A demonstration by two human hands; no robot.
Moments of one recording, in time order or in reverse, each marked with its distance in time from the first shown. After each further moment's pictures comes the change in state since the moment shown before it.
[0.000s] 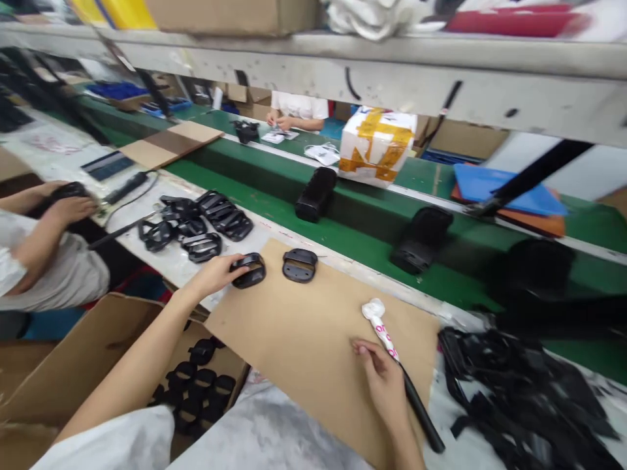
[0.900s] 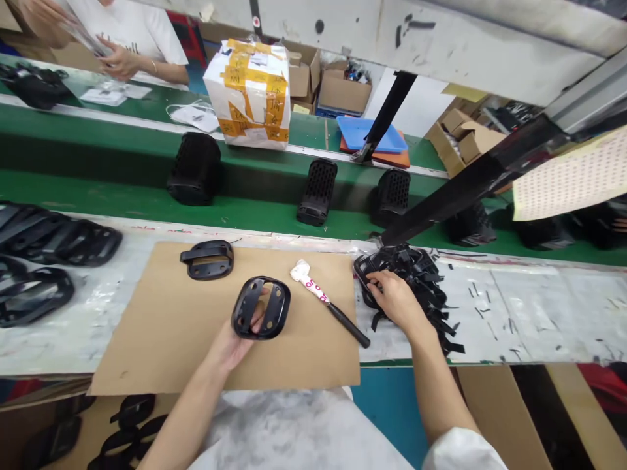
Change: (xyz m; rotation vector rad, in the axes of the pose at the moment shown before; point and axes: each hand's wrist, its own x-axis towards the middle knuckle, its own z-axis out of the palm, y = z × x) left_hand -0.078 0.149 0.166 -1.618 -0.566 -0.418; right_hand 0.005 -0.032 -0.169 -0.912 0.123 -0.057
